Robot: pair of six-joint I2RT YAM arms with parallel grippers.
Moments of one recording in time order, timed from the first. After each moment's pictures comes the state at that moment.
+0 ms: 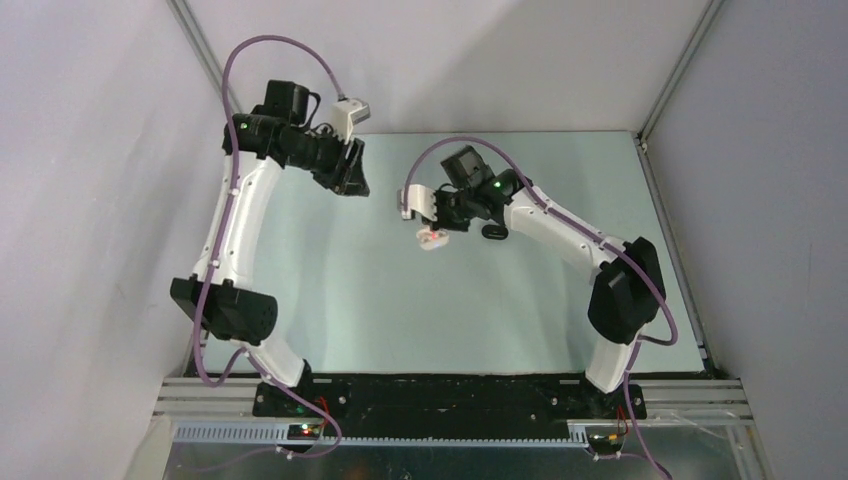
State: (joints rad) left arm -0.19 1.67 2.04 -1.32 0.59 0.37; right arm 0.73 1.79 1.68 -0.71 -0.31 -0.97
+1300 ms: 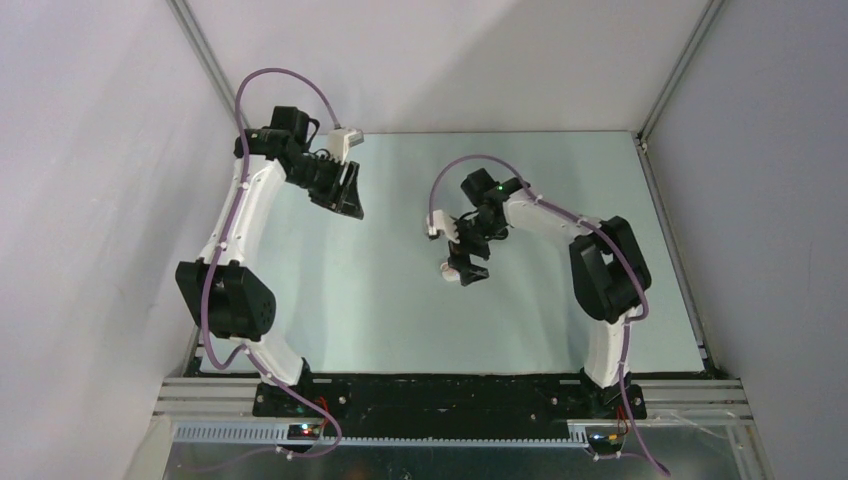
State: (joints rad) left arm -0.10 1.69 1.77 -1.27 0.62 0.36; right arm 0.55 1.91 1.49 -0.88 -0.61 -1.00
